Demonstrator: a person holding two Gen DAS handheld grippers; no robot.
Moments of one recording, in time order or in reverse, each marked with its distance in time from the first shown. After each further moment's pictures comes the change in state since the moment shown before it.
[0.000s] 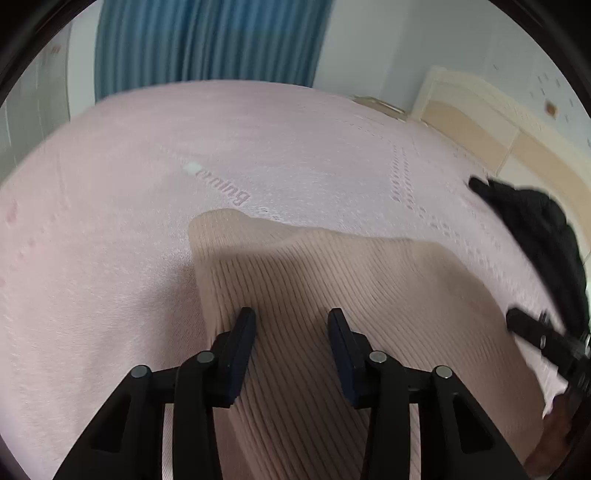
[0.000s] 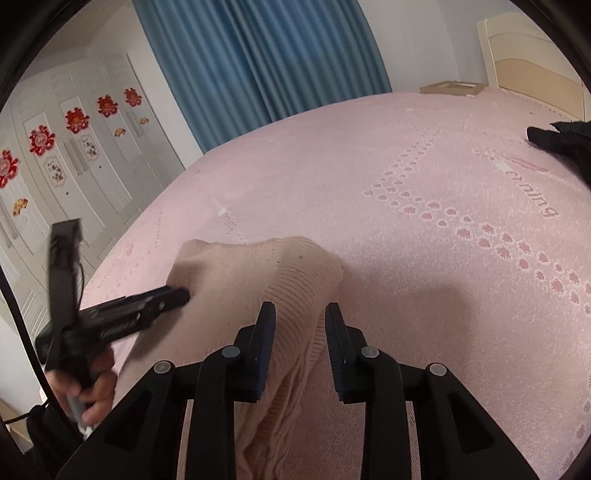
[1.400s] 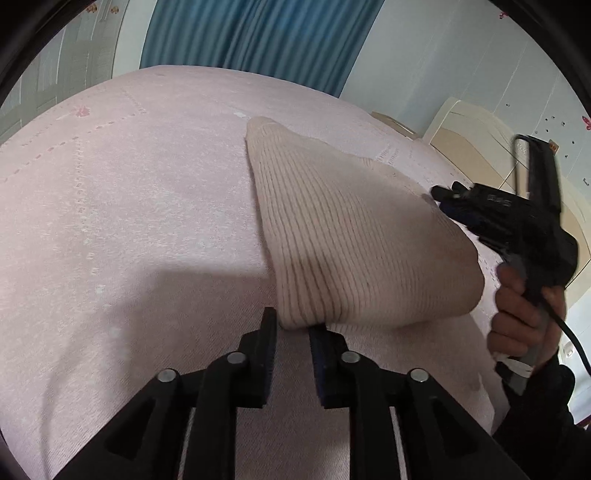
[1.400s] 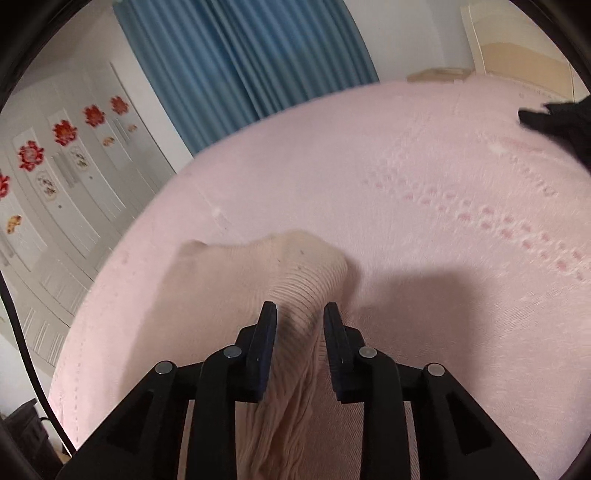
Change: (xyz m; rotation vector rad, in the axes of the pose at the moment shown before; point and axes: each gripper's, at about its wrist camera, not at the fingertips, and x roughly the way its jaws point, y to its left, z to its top) left arm -0.113 -0.015 -0.167 -0.159 -0.046 0.003; right arm -0.002 -0.002 -0.002 0.053 -0.005 -0.008
